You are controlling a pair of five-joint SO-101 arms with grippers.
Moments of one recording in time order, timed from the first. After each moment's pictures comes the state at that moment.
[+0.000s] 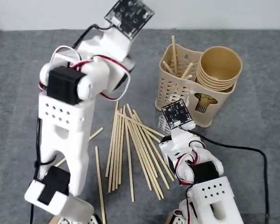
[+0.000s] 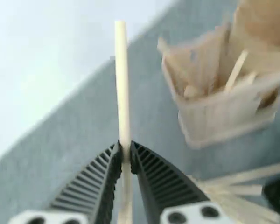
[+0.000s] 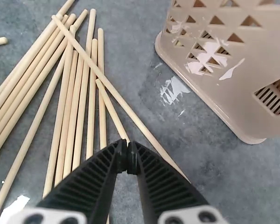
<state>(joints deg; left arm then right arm) 20.7 3.1 -46.5 94.0 -15.1 -18.5 -63.6 70.9 51.5 7.4</state>
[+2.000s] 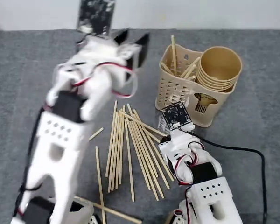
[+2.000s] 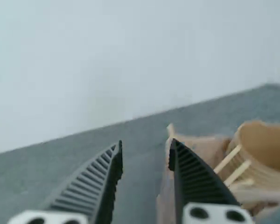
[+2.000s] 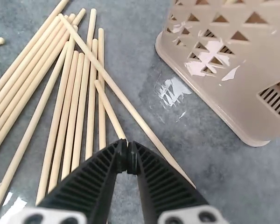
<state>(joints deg) 17.6 -20.1 -4.0 59.1 5.7 -18.5 -63.6 73.8 47.9 7.4</state>
